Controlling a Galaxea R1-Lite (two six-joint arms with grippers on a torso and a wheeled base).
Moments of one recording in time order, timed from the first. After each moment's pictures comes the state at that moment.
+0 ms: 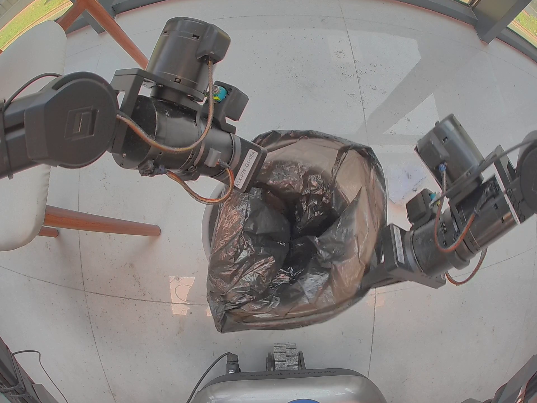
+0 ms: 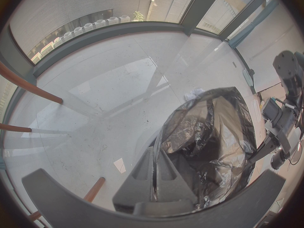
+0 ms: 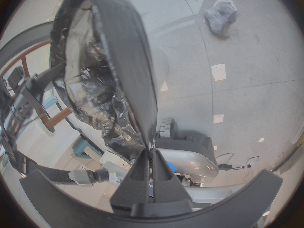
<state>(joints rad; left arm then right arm) -0.67 1.84 -1.71 0.39 0.20 0.14 0.68 1.69 -1.33 0.66 0.17 0.76</state>
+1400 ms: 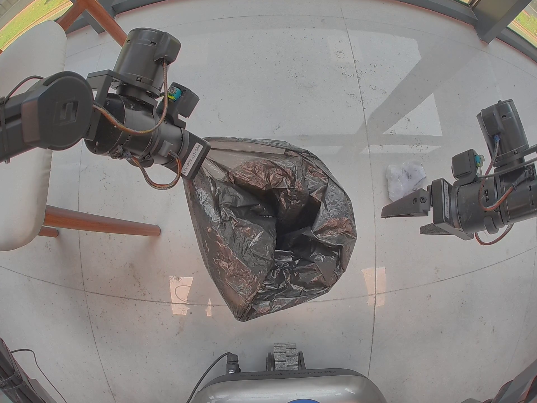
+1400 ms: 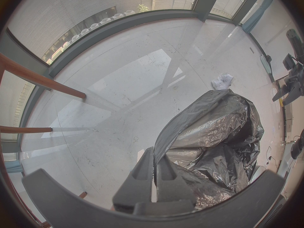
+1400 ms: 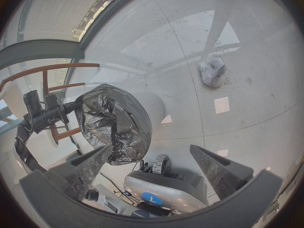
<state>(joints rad) -0.50 1.84 -1.72 0.44 0.25 0.28 0.46 1.54 -1.19 0.39 0.15 0.52</state>
